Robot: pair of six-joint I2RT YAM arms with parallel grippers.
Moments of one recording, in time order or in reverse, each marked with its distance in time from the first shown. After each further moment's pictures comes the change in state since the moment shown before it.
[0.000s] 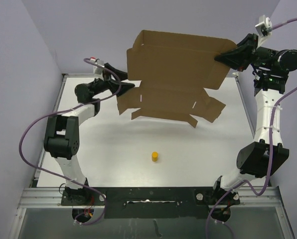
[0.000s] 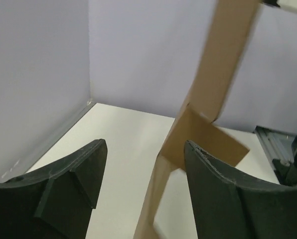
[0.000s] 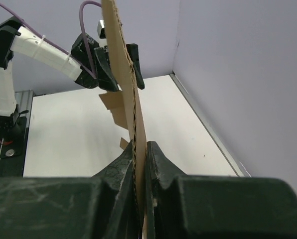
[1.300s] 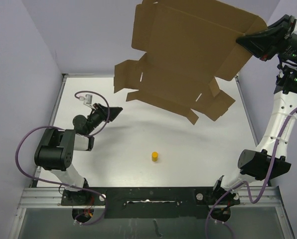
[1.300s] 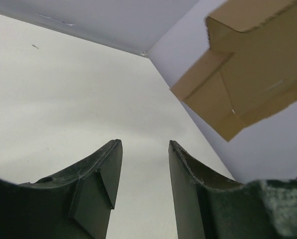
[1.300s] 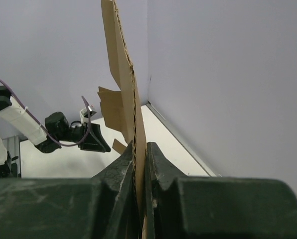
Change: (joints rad) left arm 0.108 -0.234 -0.805 -0.048 -0.409 -0.063; right arm -0.138 -0.014 0.309 -0.094 0.119 0.228
